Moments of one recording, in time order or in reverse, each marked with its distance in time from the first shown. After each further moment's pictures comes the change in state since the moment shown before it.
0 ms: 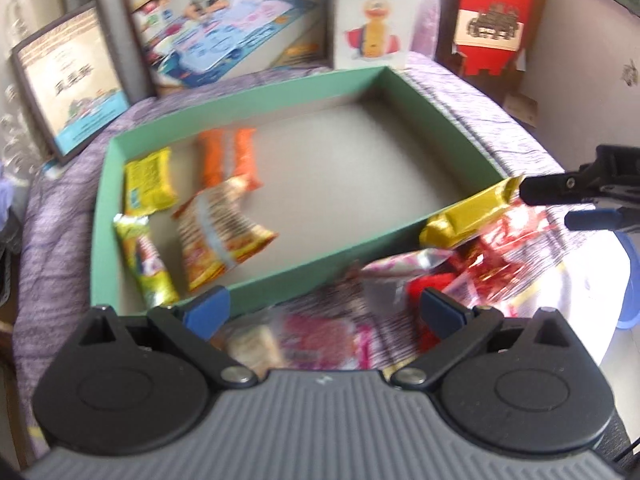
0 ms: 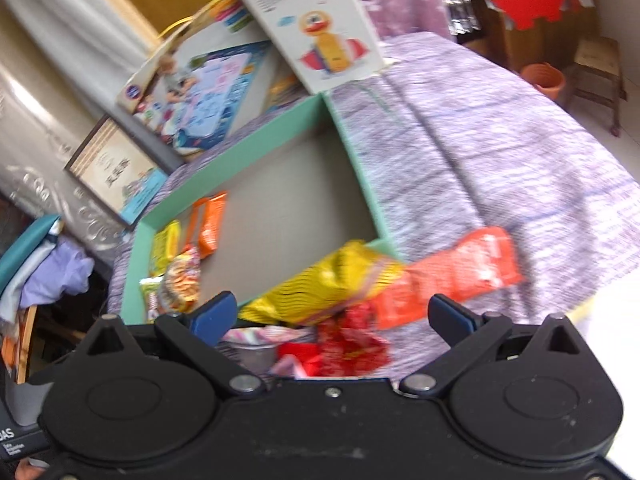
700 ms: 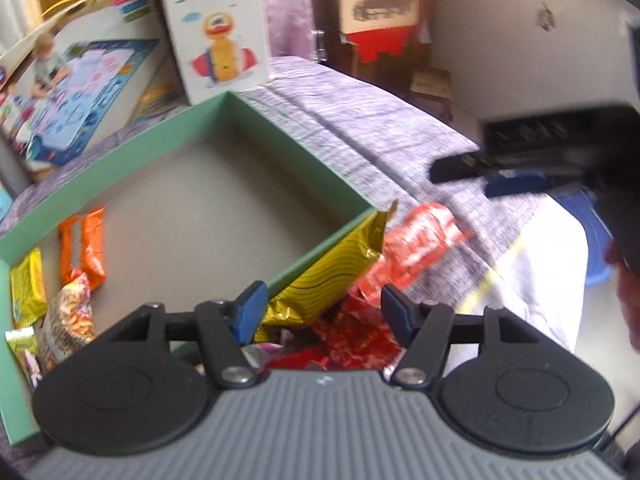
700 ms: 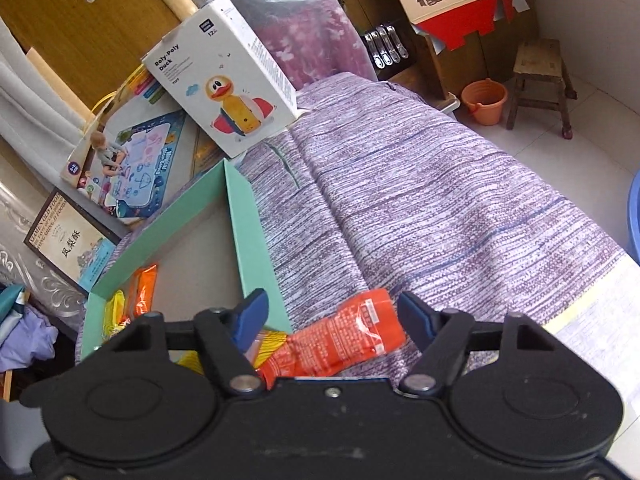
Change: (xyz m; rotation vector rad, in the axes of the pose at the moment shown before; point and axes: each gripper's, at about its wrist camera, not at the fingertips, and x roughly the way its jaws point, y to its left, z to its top) left arm 0.044 -0.109 0.027 0.262 -0.025 -0.155; right arm 0.000 -0.073 0.021 0.082 -0.131 -0.058
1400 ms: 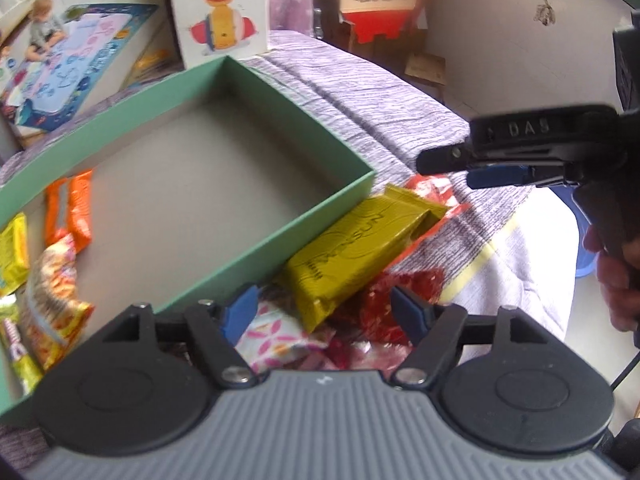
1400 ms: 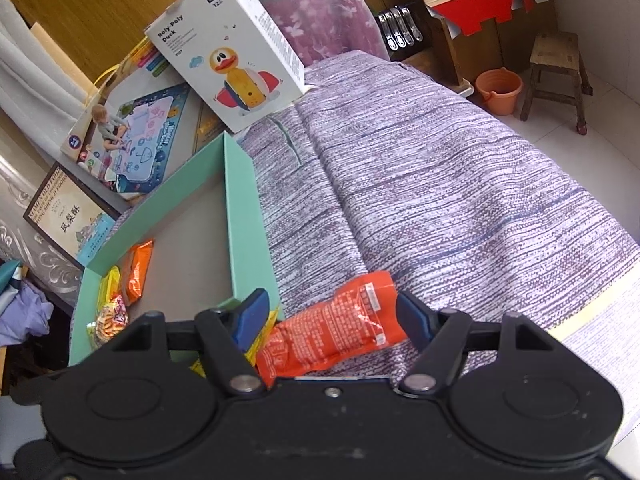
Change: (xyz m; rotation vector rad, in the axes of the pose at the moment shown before) left arm 0.012 0.011 -0.010 -0.061 0.058 -0.061; right arm 0.015 -0.005 -0.006 -0.010 0.049 0.031
